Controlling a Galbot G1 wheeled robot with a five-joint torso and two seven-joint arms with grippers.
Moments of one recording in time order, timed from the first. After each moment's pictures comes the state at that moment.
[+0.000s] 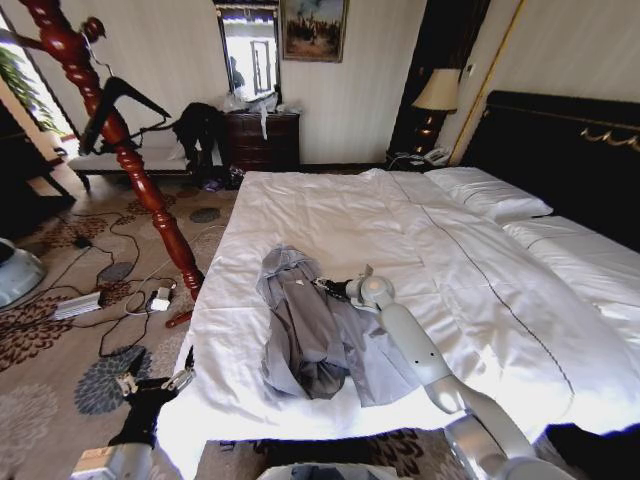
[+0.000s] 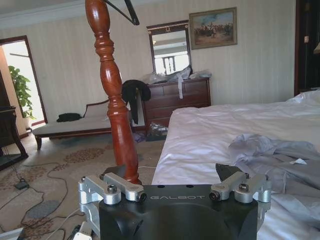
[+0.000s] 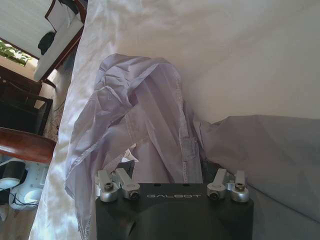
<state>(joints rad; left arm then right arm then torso) 2.10 -1.40 -0.83 -2.40 -0.24 -0.09 -0.08 -0.55 1.29 0.11 1.29 1.46 -0.74 0.40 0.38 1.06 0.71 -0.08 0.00</state>
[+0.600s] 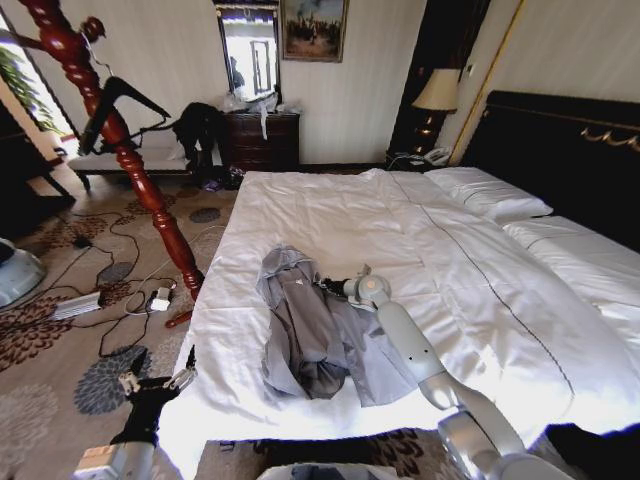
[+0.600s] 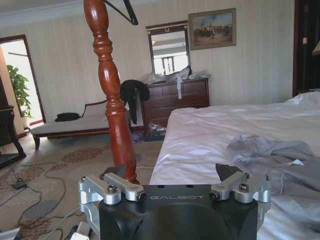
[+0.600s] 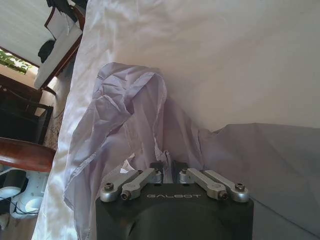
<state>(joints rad) 2.10 -1.40 -0.82 -2.39 -0.24 -0.08 -0.09 -0.54 1.31 0.12 1.25 1.44 -0.72 0.39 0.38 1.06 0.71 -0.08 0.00</state>
